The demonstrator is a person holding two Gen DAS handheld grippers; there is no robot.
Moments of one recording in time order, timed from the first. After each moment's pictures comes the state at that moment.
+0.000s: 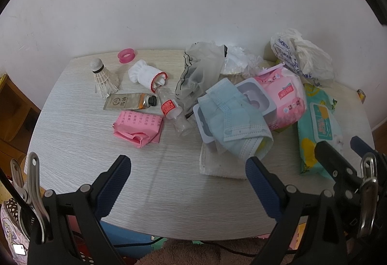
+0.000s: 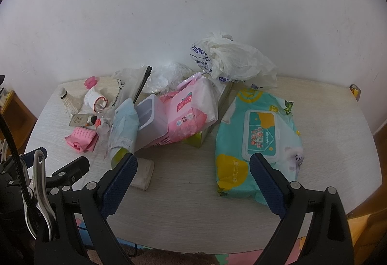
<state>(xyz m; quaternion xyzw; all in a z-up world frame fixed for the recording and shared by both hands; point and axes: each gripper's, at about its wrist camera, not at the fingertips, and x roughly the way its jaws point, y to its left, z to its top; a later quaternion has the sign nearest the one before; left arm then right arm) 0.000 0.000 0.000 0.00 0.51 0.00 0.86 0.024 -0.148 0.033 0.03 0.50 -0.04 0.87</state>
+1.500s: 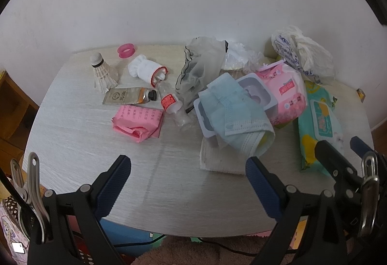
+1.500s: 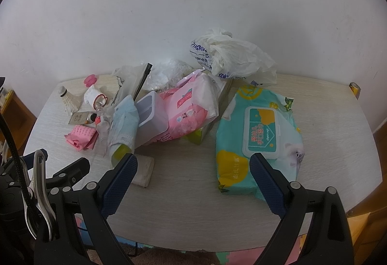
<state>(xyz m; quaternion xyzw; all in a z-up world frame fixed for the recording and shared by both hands) -0.005 0.003 -0.005 0.00 0.52 0.00 0.85 0.025 -0.147 0.033 0.03 0.50 -0.04 0.86</state>
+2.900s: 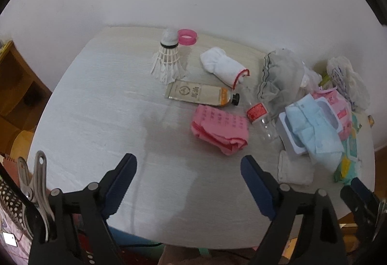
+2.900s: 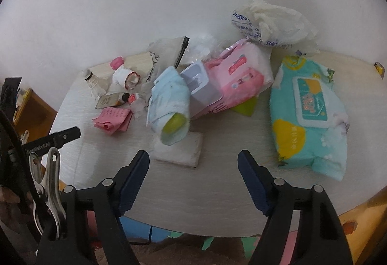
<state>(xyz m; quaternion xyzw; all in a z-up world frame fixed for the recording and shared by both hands) 0.025 0.141 -0.032 -0.06 0.54 0.02 0.84 0.016 -0.097 0.002 0.08 0.54 0.02 0.84</state>
